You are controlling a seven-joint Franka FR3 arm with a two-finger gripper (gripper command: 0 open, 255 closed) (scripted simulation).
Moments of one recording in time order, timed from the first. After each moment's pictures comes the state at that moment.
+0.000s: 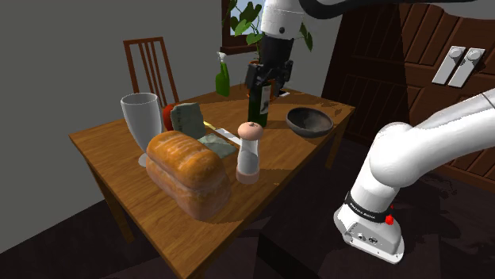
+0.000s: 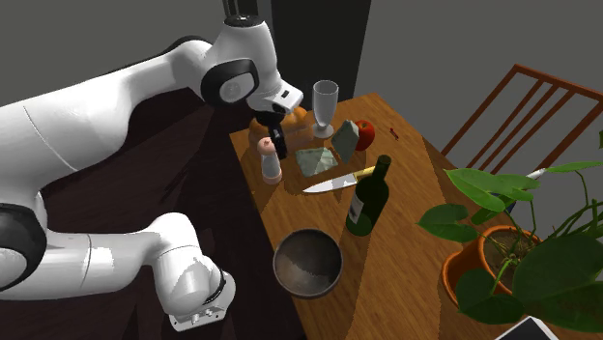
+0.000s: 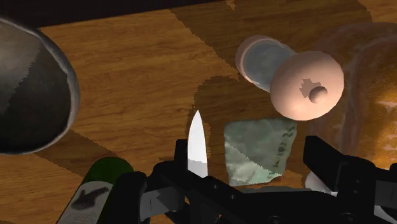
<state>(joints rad) 0.04 -0.70 0.31 -2.30 0.15 1.74 0.43</state>
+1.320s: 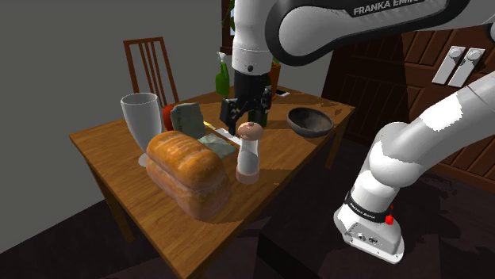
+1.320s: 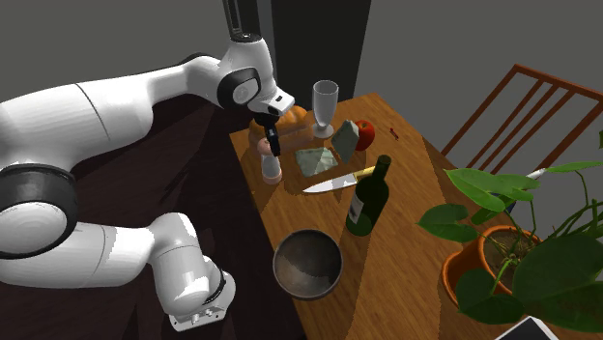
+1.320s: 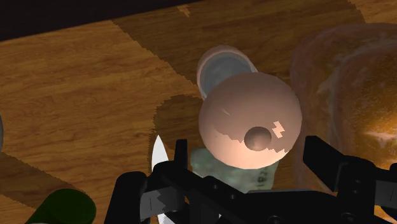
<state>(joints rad) 0.04 -0.55 0.49 -2.33 0.17 1.88 0.63</state>
